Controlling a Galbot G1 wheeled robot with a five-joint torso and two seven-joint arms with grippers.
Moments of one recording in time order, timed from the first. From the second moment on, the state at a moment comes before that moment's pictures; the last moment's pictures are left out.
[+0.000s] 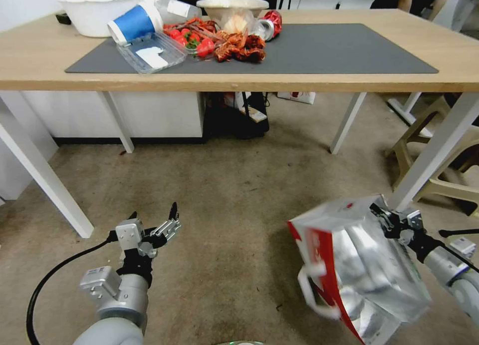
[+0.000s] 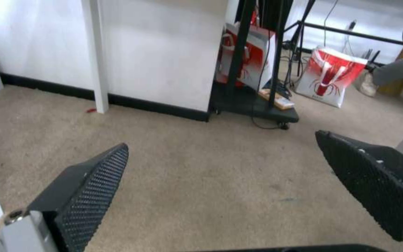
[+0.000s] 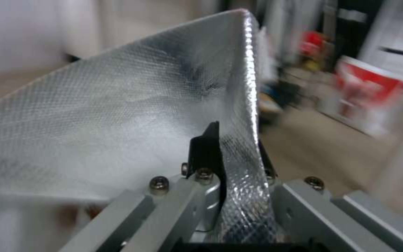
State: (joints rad) left arm 1.77 -1.33 -0.44 -2.44 -0.42 0.22 -0.37; right arm -1.53 0.86 0.81 1.72 0.62 0.21 -0.71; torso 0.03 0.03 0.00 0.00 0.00
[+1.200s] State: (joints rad) left arm 1.79 -1.35 -0.46 -2.48 -0.48 0.24 -0.42; right arm -1.41 0.65 0.80 1.81 1.12 0.00 -1.30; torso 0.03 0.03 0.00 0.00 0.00
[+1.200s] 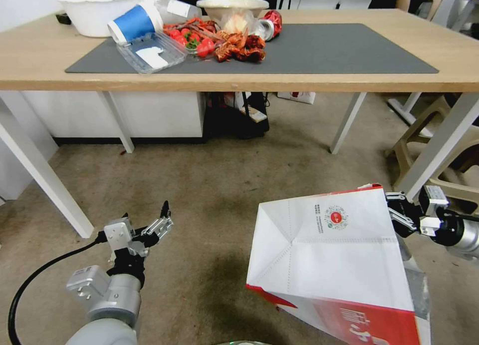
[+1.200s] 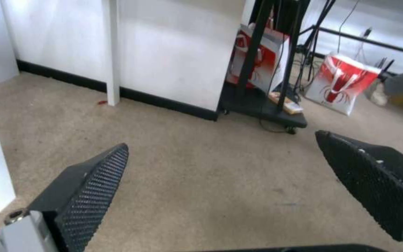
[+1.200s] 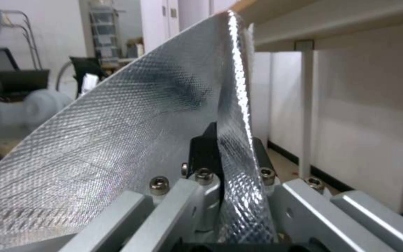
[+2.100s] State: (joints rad) left arm 1.81 -1.35 -0.47 -2.50 -0.49 0.23 -0.42; right arm -1.41 0.68 0.79 1.84 1.13 -0.03 -1.33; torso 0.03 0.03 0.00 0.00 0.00
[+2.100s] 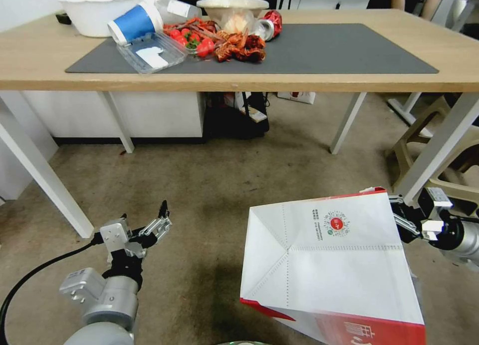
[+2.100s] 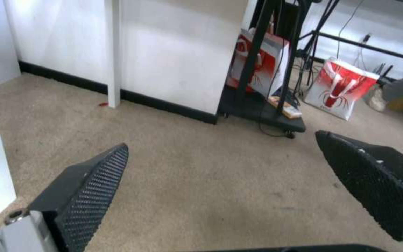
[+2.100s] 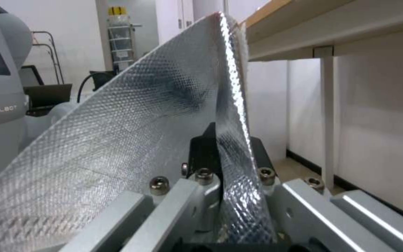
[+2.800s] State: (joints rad) left arm 1.82 -1.34 -0.49 -2.50 -0.48 0.25 -0.40; right arm -1.44 0.69 0.80 1.87 1.12 -0.03 -1.33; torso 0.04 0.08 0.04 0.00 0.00
